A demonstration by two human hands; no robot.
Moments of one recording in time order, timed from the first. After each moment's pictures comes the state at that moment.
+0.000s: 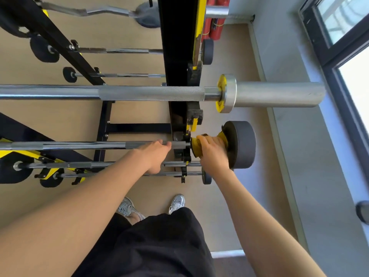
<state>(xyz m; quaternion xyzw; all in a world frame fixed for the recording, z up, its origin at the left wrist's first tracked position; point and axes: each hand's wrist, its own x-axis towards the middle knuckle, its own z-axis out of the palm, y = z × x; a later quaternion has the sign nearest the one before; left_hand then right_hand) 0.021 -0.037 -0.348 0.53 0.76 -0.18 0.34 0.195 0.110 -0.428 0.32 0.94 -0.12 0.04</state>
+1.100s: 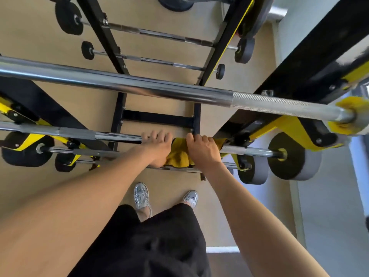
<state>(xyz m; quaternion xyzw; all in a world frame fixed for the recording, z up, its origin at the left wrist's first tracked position) -0.134 -0.160 -0.403 0.52 0.77 -0.18 0.32 0.005 -0.034 -0.427 0.19 0.97 0.02 0.16</state>
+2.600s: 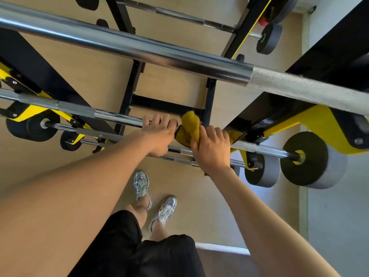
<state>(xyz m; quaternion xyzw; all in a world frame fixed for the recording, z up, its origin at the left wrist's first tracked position) -0.125 -0.161 -0.411 0.50 0.80 -0.16 0.28 0.030 -0.035 -0.443 0.26 0.96 -0.07 0.02</state>
